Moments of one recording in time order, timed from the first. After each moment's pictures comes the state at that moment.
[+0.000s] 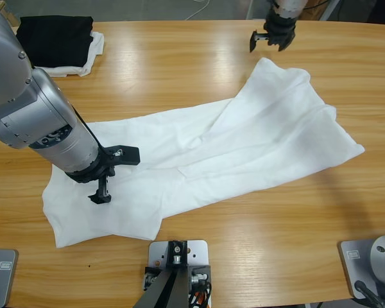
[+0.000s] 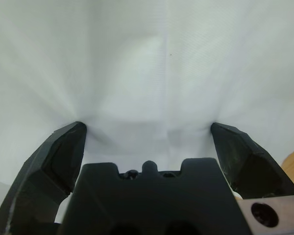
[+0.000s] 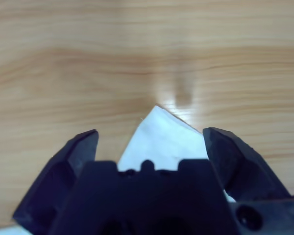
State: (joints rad) arm 0 -0.91 1.96 -1.14 0.80 -0.02 0.47; arm 1 0.30 2.56 -2.48 1.33 -0.05 0.35
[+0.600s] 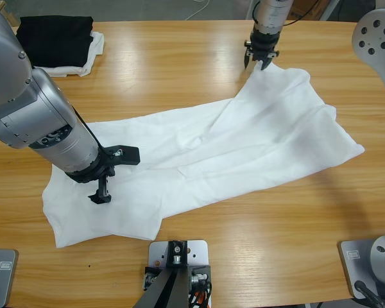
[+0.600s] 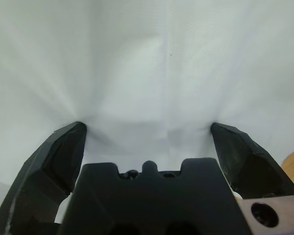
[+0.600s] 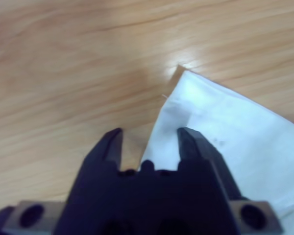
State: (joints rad) arm 0 -0.91 1.96 -1.14 0.80 -0.02 0.46; arm 1 0.36 2.68 -2.65 1.51 -0.05 0.56
